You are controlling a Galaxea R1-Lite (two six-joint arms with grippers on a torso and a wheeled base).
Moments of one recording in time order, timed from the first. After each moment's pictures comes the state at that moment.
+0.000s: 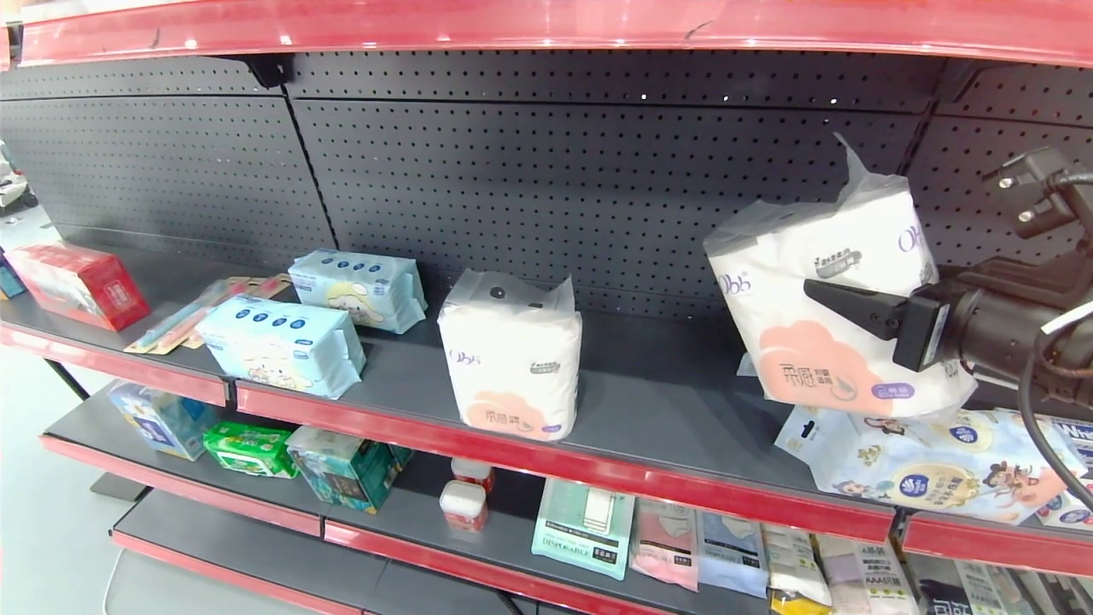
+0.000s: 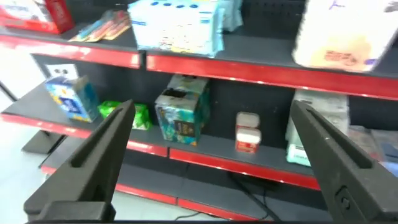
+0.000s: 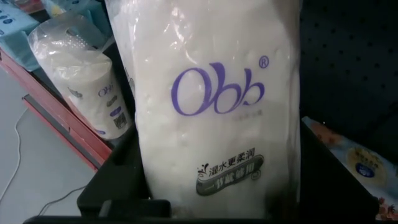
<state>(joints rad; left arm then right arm) 0.00 0.00 -0.06 0.08 0.06 0.03 0.29 1.34 -0.70 -0.50 0.12 -0.11</state>
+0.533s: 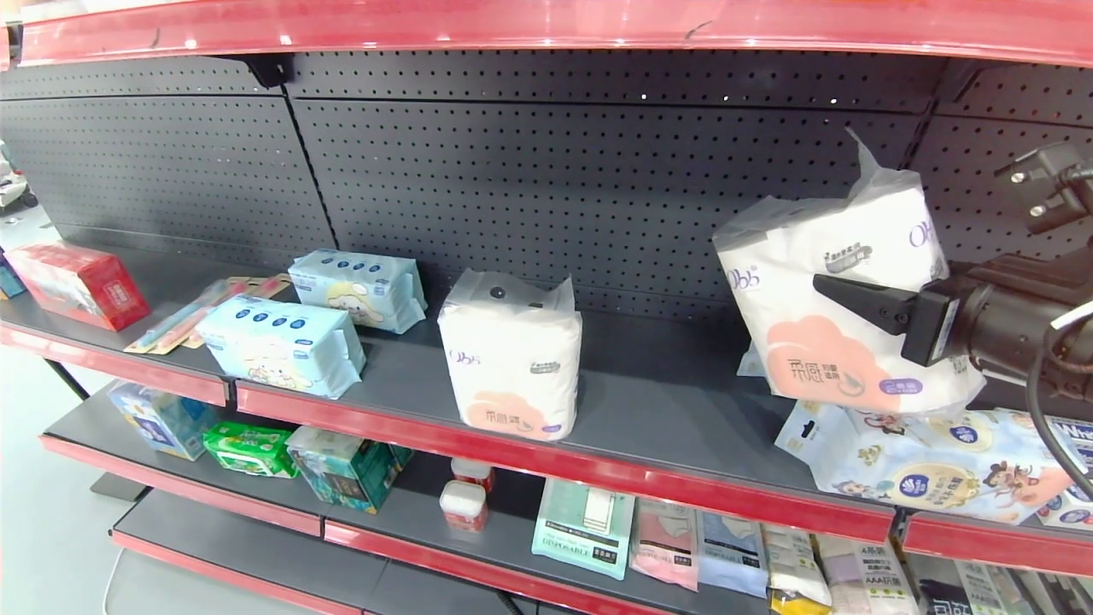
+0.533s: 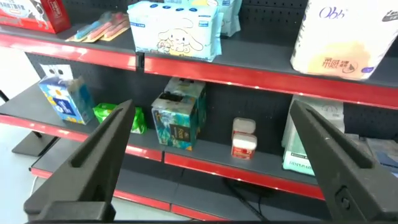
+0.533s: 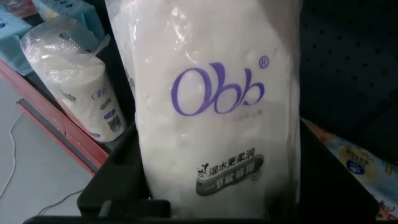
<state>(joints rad) 0.00 0.00 0.00 0.00 0.02 0.00 0.26 1.33 -0.70 -0.50 0.12 -0.10</state>
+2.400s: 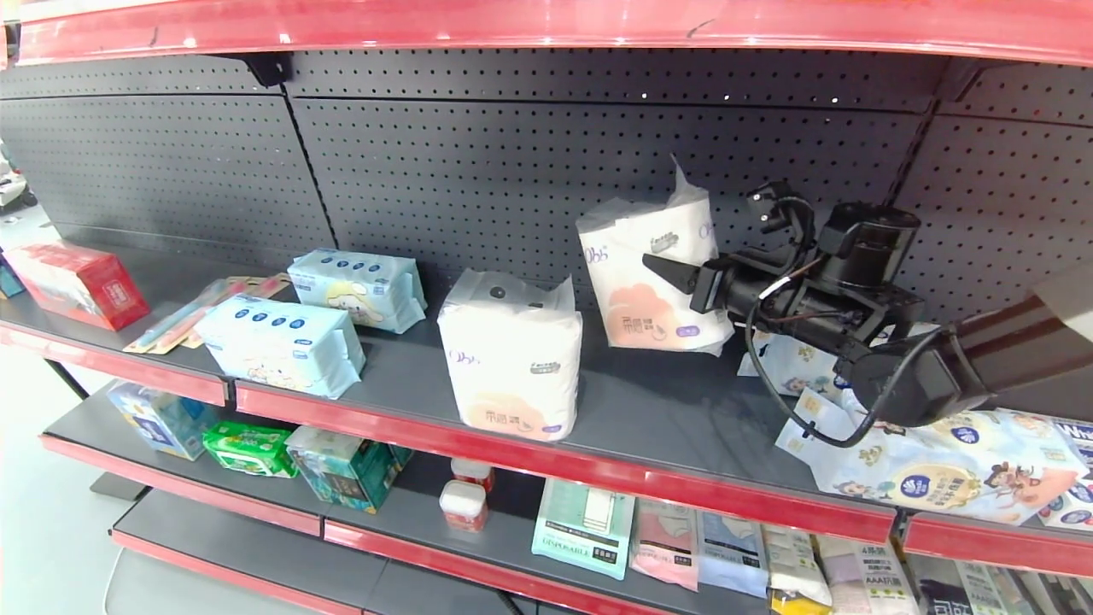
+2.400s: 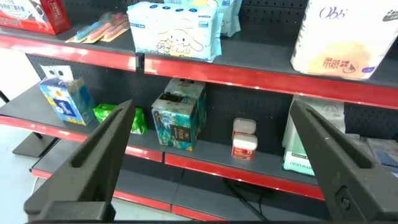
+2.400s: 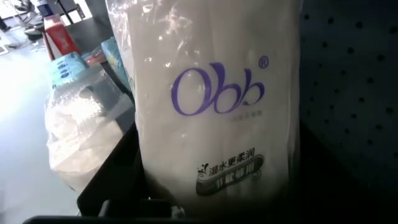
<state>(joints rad) 0.00 0.00 0.00 0.00 0.02 0.00 0.31 2.02 -1.03 -1.01 0.38 0.11</state>
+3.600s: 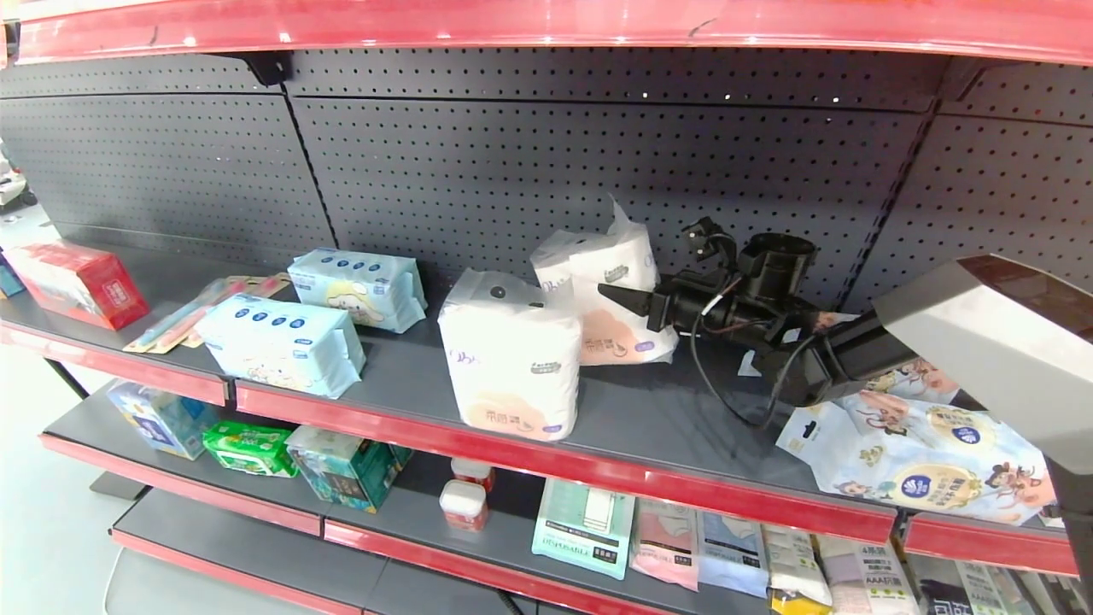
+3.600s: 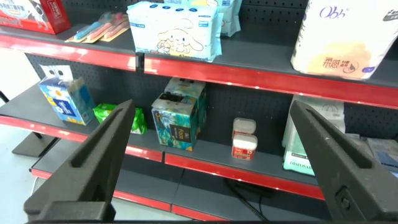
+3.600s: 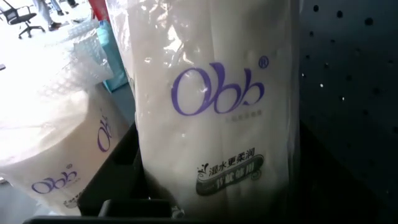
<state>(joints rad) 0.00 0.00 0.00 0.00 0.02 0.00 0.29 2.32 -1.32 -1.01 0.63 0.10</state>
